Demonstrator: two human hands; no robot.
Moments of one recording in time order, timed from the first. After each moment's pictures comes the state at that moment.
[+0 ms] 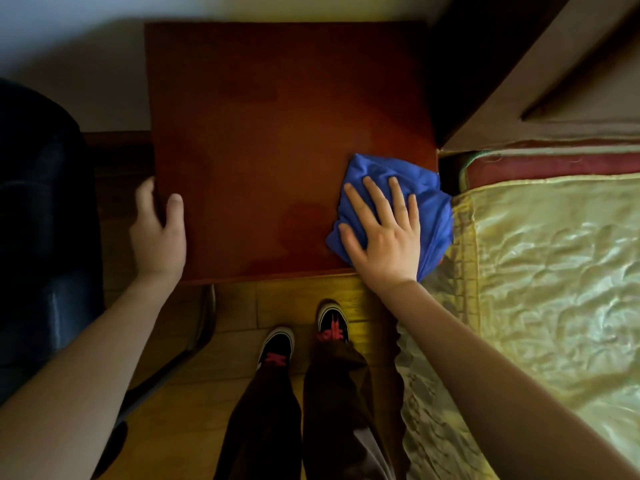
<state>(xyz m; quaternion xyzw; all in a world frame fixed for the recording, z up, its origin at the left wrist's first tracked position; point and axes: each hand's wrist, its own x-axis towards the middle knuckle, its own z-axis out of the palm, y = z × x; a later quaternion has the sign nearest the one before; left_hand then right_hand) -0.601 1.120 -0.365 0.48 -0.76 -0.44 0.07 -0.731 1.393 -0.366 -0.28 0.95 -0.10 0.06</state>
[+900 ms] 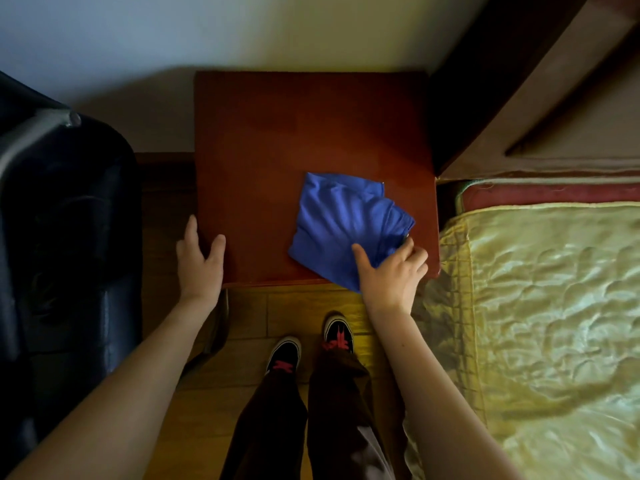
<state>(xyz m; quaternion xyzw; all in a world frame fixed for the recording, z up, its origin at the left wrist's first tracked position) -0.576 1.138 -0.348 0.51 -0.74 -0.43 -0.01 -0.694 1.369 -0.312 0.08 0.96 -0.17 0.20</state>
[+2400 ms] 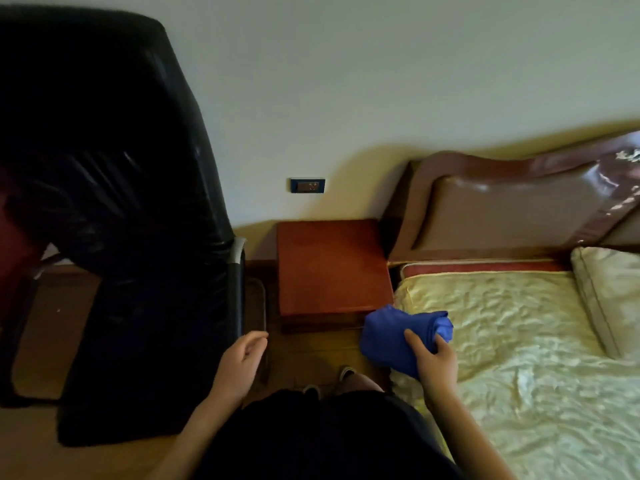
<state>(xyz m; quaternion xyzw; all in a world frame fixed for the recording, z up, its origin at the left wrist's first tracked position) -0.350 1.188 0.037 0.34 -0.76 -0.55 -0.04 -0.499 1.470 0.060 0.19 0.79 -0.58 0.12</state>
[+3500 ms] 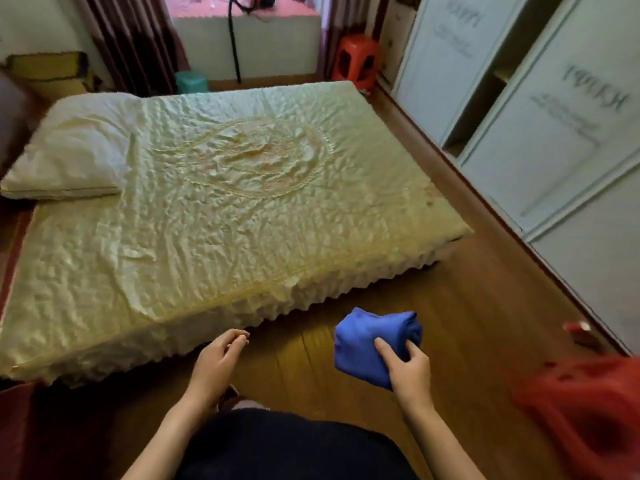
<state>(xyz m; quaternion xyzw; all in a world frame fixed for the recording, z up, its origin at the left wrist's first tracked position) -0.174 1.486 0.061 -0.44 -0.73 -0.31 -0.42 0.130 1.526 0.096 0.67 0.39 -0.49 -0.40</state>
